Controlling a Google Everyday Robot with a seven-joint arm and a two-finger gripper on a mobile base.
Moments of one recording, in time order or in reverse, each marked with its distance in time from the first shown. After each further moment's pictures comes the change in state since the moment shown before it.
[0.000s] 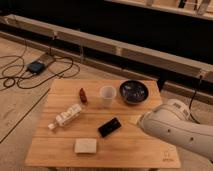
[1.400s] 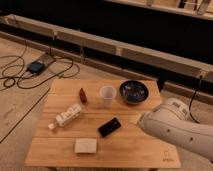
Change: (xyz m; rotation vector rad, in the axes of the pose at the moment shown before) arm -0.001 -0.001 -0.003 0.016 -0.007 0.003
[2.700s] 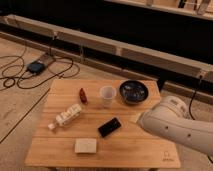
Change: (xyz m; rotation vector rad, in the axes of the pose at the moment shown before) arm -0.009 0.009 0.008 0.052 0.017 -0.070
